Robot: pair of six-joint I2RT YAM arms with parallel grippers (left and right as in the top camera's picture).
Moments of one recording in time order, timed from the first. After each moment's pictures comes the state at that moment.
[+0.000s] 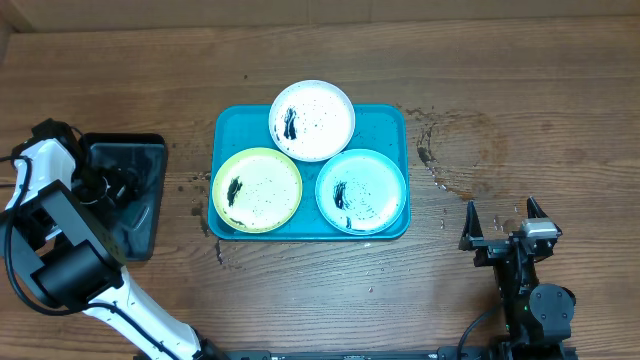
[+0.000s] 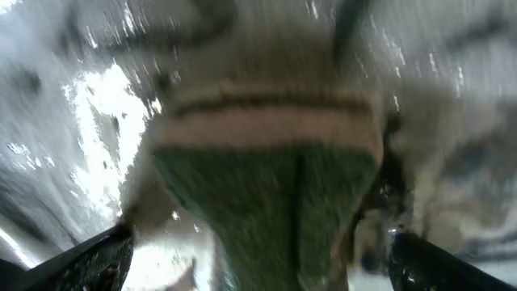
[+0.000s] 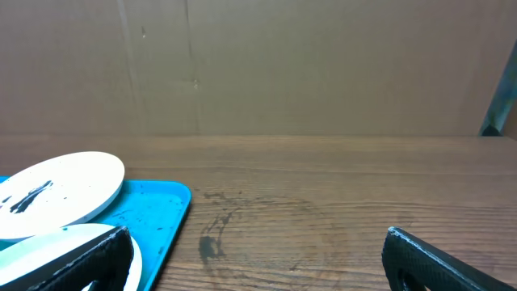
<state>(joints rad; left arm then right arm) 0.59 2.12 1.51 -1.05 -0.03 -0.55 0.06 0.01 0.02 -0.03 0.01 0.02</state>
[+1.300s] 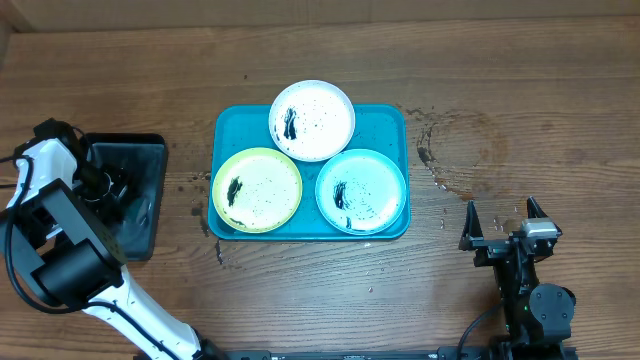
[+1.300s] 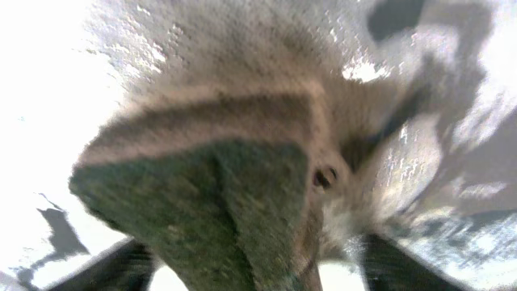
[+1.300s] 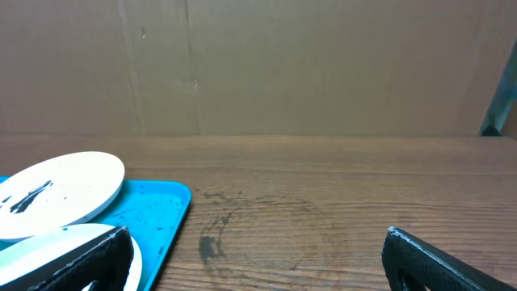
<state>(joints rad) 0.59 2.13 1.51 -1.01 0.05 -0.56 0.06 0.01 0.02 -0.03 0.01 0.02</state>
